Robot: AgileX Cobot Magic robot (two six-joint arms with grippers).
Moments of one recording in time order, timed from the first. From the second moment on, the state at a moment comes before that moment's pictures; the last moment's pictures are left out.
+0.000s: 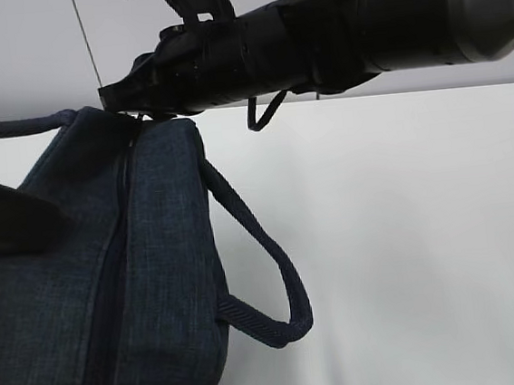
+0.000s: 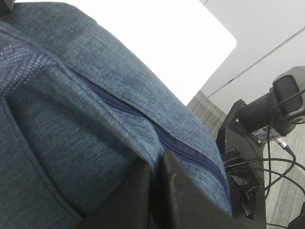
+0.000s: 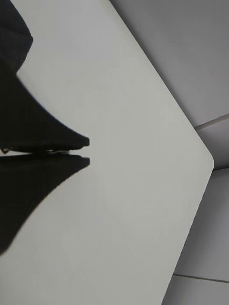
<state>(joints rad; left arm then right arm) -0.35 0.99 -0.89 -0.88 1.06 0.60 0.58 1.93 -1.47 1.39 0.31 -1.26</state>
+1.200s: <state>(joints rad) -0.35 0.95 -0.89 -0.87 1.08 0.55 0.58 1.93 -1.47 1.43 0.34 -1.26</state>
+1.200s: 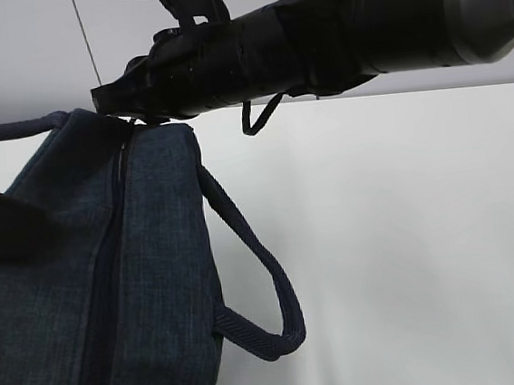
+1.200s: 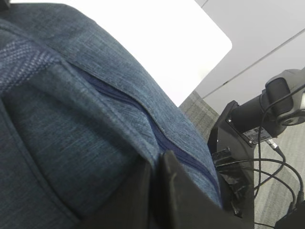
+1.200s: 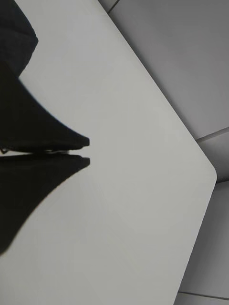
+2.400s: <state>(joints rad) -0.36 1.17 -0.90 -0.93 1.00 0.59 0.41 1.76 -1.47 1.41 0.42 -1.24</state>
